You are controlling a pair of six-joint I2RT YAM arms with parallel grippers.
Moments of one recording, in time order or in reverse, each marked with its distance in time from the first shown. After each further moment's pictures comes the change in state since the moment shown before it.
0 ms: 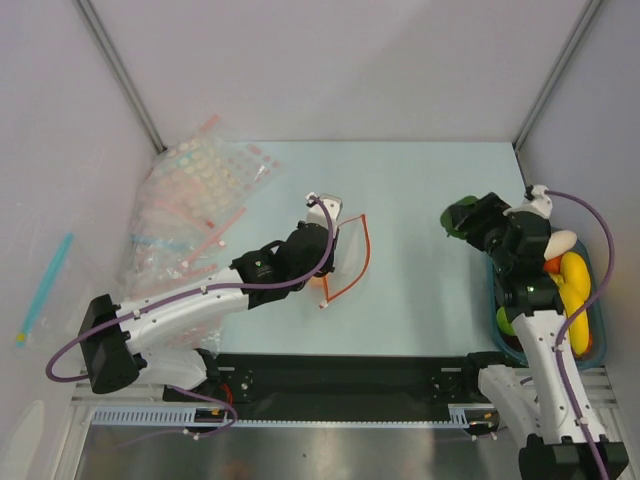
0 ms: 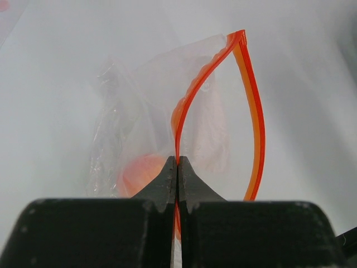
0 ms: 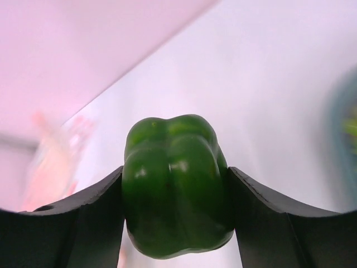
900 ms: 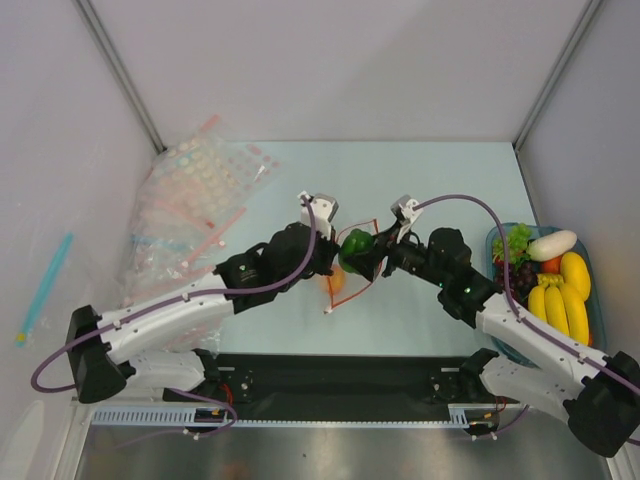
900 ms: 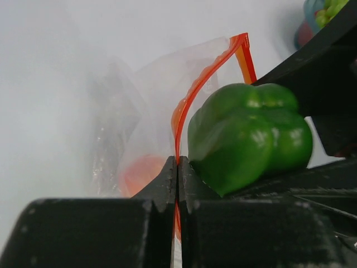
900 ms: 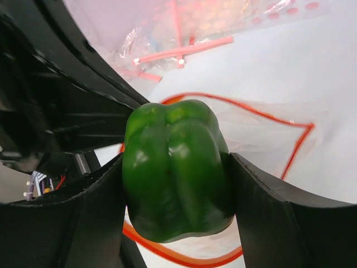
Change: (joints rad) left arm 0.000 -0.068 -0.019 0.030 0.174 -0.018; right arm 0.673 0.207 -0.149 0.573 -0.388 -0.356
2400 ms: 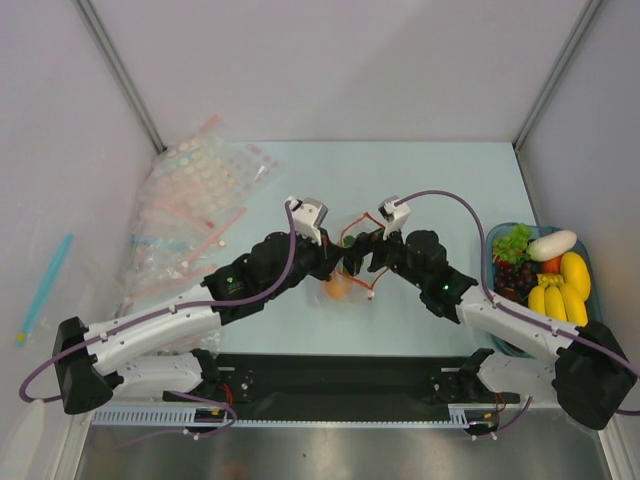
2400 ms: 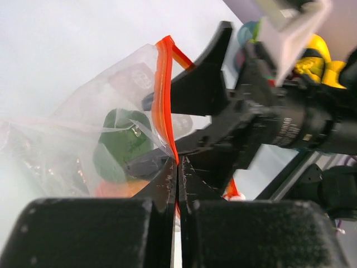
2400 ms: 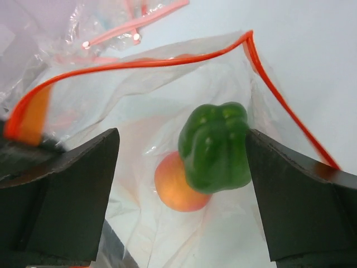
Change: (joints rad) left arm 0.003 -0.129 -0.130 0.196 0.127 -0.044; right arm 0.077 0.182 -0.016 0.121 0.274 0.059
